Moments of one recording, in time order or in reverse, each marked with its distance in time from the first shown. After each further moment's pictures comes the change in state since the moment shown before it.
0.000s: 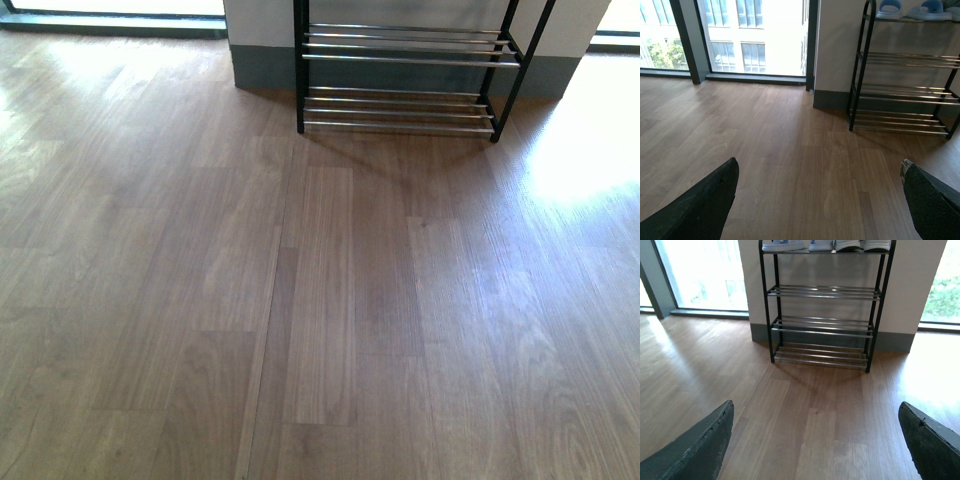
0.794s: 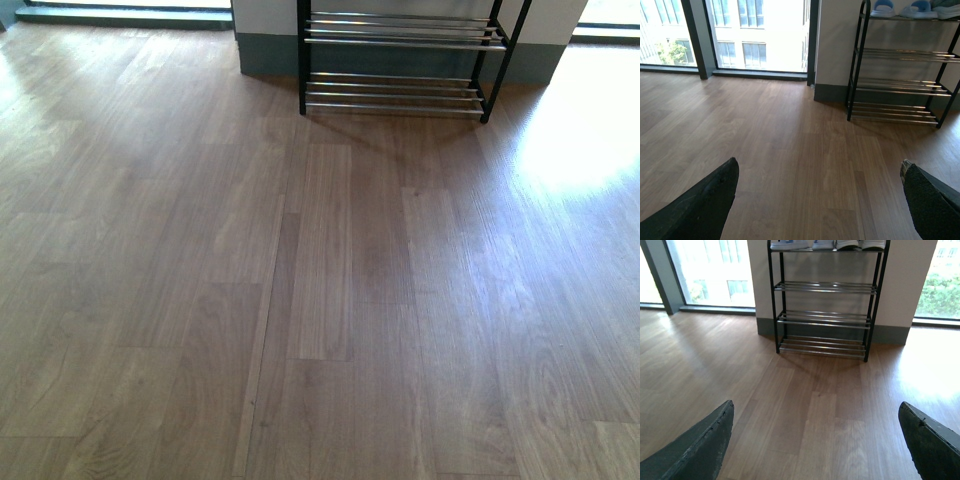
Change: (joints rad) left arm 0.000 0.000 0.000 0.000 0.000 0.000; right arm 0.000 -0.001 0.000 0.000 0.000 0.000
